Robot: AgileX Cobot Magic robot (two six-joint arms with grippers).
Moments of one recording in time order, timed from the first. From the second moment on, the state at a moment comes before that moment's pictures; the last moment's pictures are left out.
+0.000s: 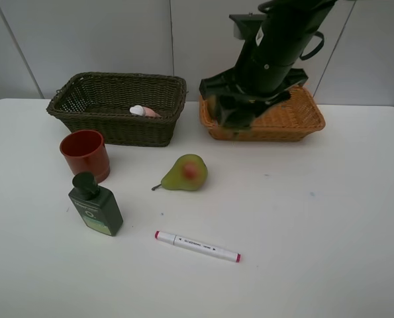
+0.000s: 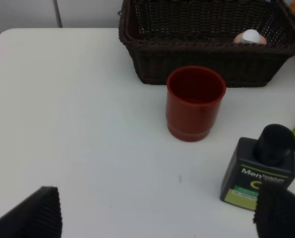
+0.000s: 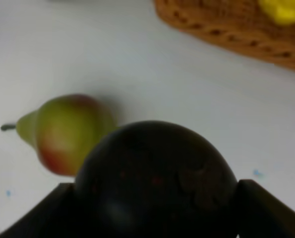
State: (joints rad) left arm -0.04 -0.01 -0.50 -0.01 1.05 -0.07; right arm 0.58 1.77 -1.42 -0.15 0.91 0.29
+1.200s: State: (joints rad) left arm -0.04 -0.01 -0.50 -0.01 1.05 -0.07; right arm 0.25 2.02 -1.47 -0.34 0.50 0.39
